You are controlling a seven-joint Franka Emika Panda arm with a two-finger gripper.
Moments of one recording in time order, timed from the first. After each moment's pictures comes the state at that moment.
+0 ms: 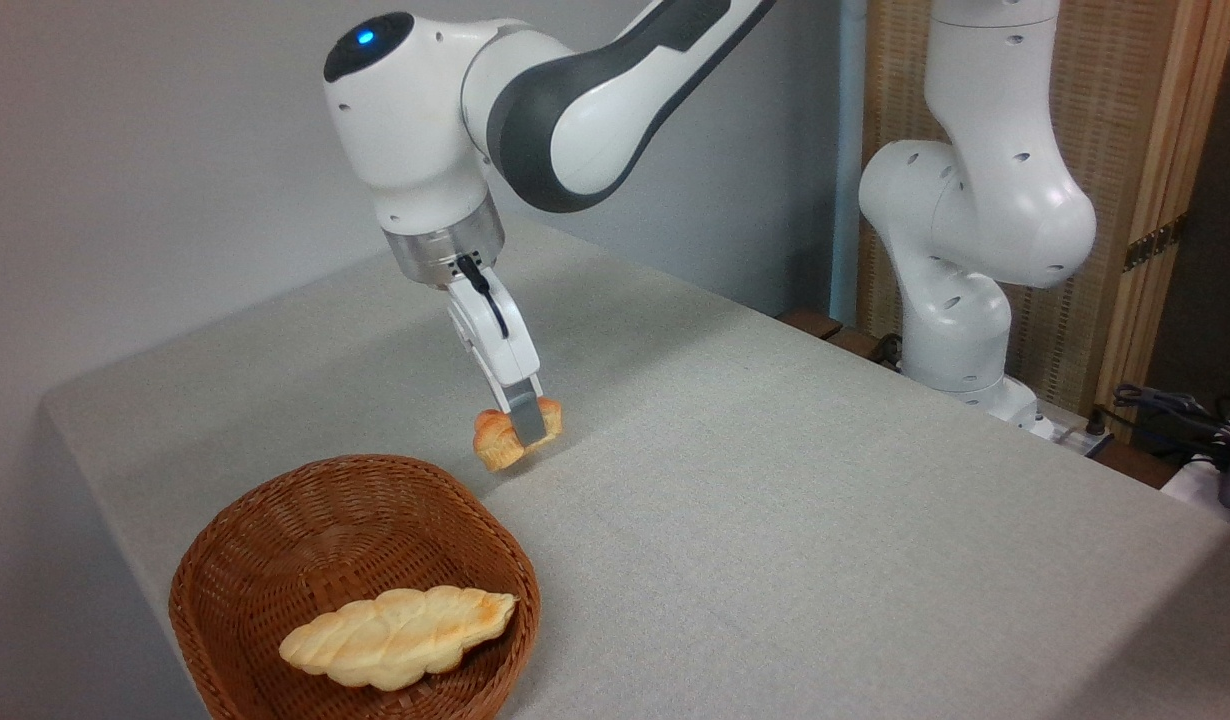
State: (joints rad) arm -0.11 -0.02 -0.14 -2.04 -0.12 1.87 0.83
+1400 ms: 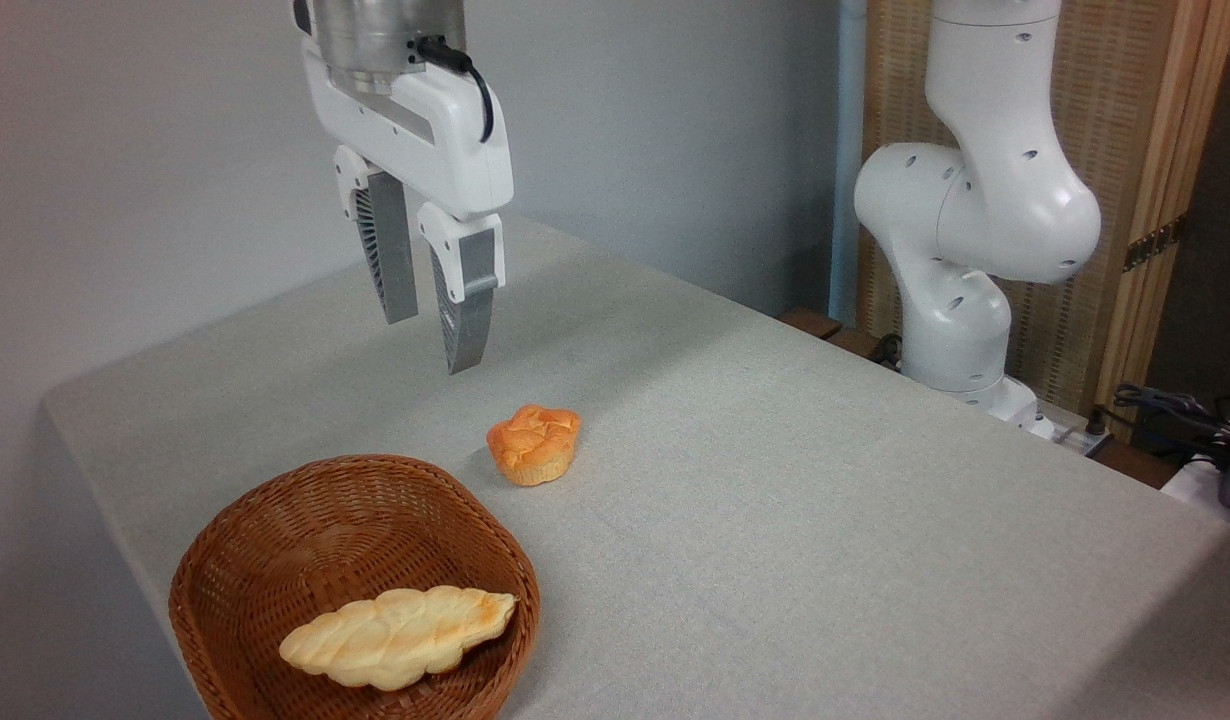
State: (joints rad) arm 0.02 -0.02 -0.11 -1.63 -0.09 1.71 0.69
